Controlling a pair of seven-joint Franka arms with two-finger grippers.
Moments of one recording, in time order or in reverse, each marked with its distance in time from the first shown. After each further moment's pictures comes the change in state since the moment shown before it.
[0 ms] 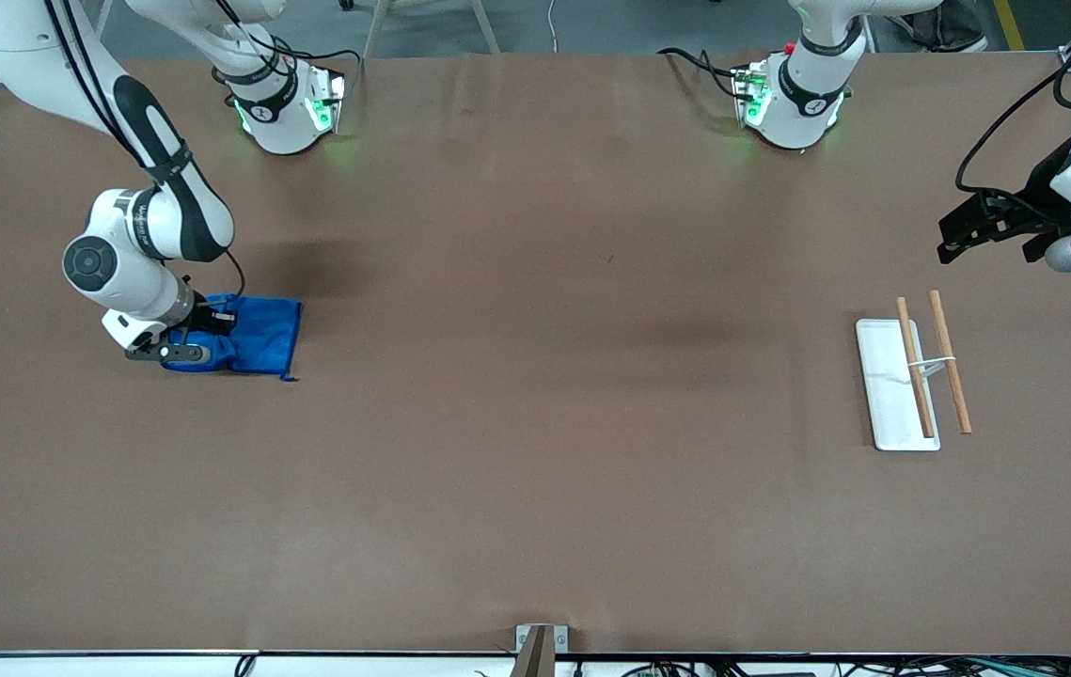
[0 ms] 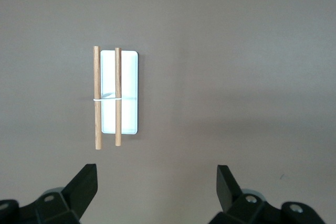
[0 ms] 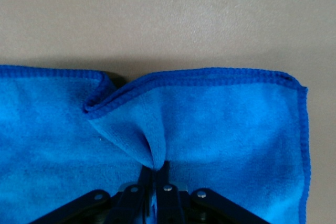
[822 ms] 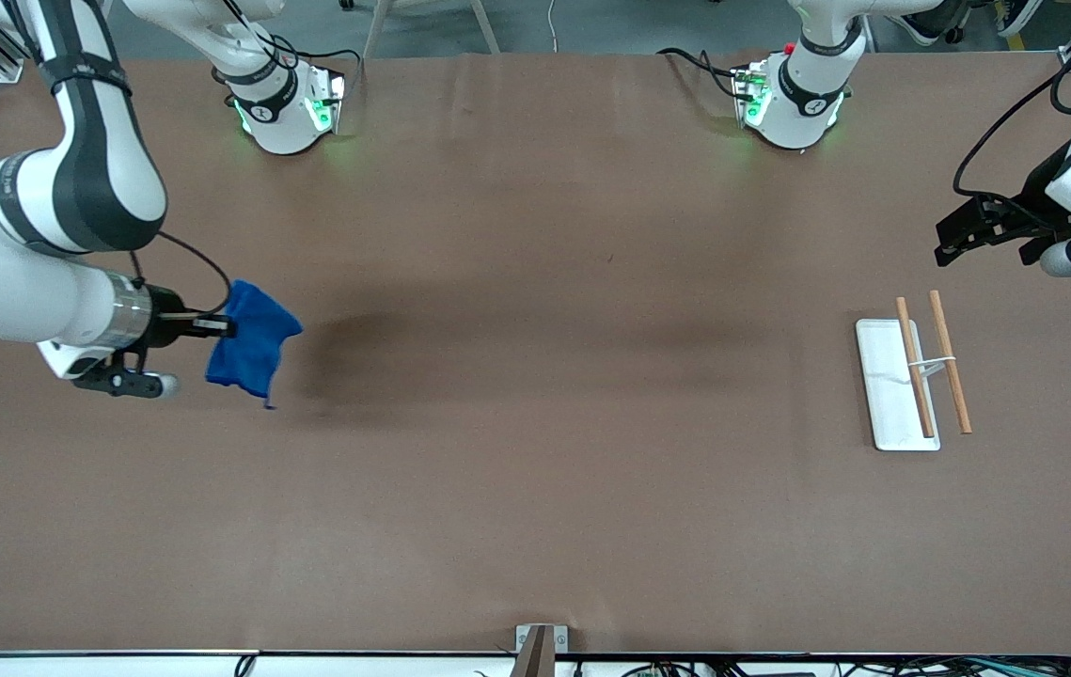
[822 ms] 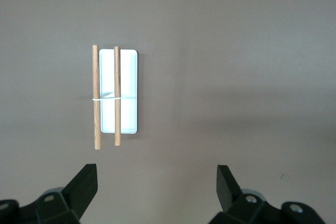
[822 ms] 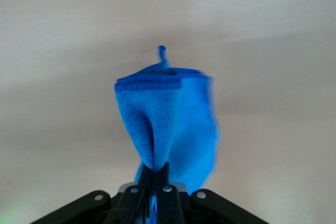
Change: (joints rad) left arm 0.000 0.008 -0.002 0.000 0.000 0.000 0.002; right arm 0.079 -0.069 0.174 0.666 0.301 -0.824 0.254
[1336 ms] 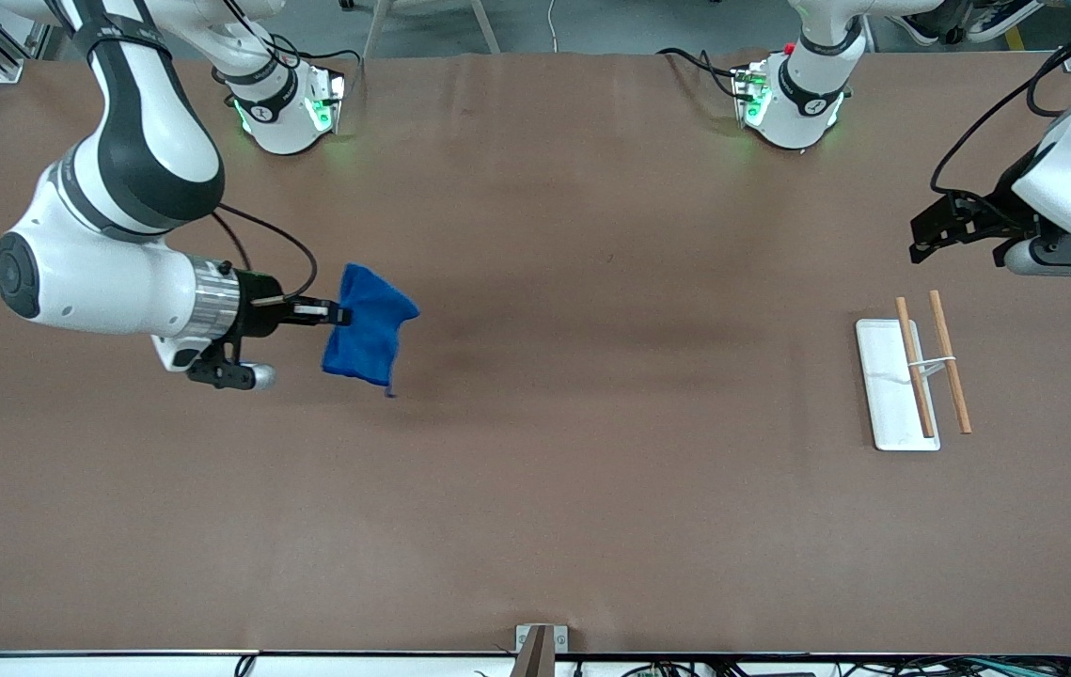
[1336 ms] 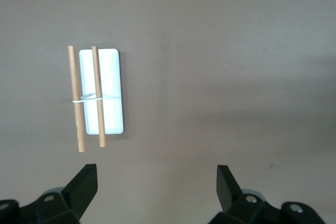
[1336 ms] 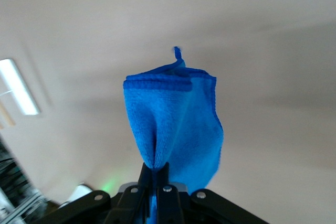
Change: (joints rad) left arm -0.031 0.004 -0.013 -0.008 -0.041 -0.002 0.015; right arm 0.038 0.039 0.126 0.051 0.380 0.080 0.065
